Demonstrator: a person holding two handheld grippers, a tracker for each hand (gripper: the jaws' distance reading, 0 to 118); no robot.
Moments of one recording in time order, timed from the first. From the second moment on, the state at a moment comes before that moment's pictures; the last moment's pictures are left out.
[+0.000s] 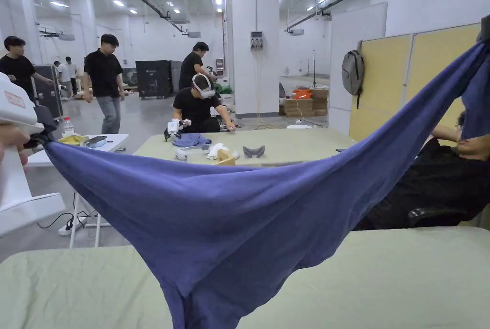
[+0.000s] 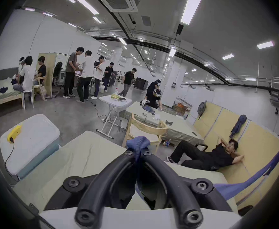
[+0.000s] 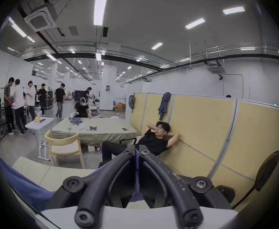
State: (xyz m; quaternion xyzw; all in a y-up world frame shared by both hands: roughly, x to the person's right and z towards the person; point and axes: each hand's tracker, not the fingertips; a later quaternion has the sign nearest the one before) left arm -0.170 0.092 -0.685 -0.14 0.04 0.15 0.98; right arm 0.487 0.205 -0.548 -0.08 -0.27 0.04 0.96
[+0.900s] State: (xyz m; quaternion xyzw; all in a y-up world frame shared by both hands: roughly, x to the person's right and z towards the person) left arm -0.157 -0.333 -0.607 -0.46 0.04 0.07 0.88; right arm 0.444 -0.302 -0.486 -0.46 -0.11 0.06 0.88
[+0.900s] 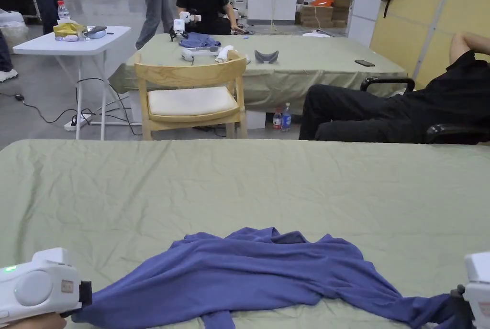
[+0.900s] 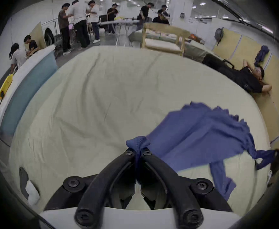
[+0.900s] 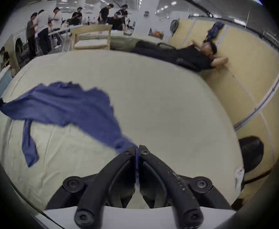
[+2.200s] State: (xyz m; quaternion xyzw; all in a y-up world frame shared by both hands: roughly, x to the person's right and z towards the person) left arm -0.210 -0.282 -0.307 -0.44 0.00 0.11 0.89; right arm 0.391 -0.250 -0.234 -0.40 -0.08 -0.01 0.91
